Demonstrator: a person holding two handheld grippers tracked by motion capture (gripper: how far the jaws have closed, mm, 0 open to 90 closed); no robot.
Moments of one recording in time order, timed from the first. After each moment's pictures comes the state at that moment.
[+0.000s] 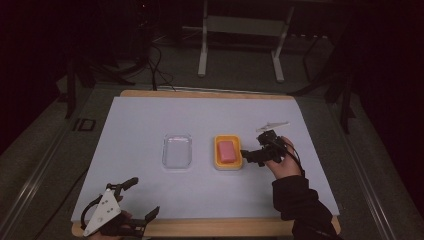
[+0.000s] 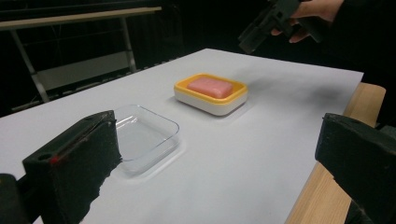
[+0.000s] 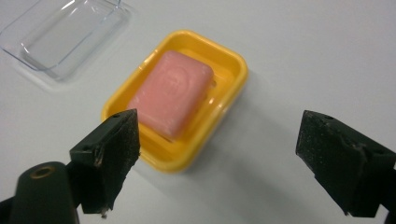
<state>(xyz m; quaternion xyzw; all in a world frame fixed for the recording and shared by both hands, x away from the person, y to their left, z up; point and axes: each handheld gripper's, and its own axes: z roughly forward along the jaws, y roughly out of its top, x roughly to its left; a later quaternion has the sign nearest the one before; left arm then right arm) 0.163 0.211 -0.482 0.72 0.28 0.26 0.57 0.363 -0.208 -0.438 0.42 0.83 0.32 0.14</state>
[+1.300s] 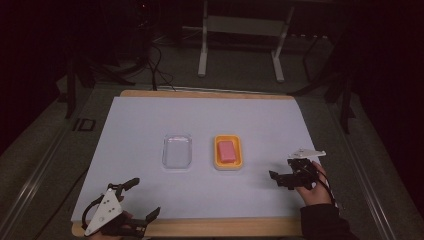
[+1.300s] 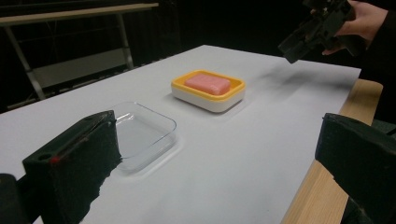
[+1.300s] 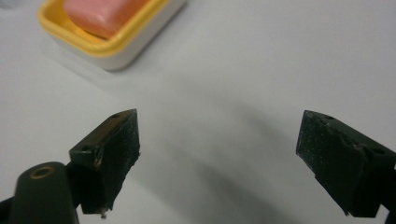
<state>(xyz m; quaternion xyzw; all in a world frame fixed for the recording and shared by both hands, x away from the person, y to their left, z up) 0.164 0.209 -0.483 0.73 0.28 0.26 0.57 0.313 -0.298 -0.480 0.44 0.82 0.33 0.17</state>
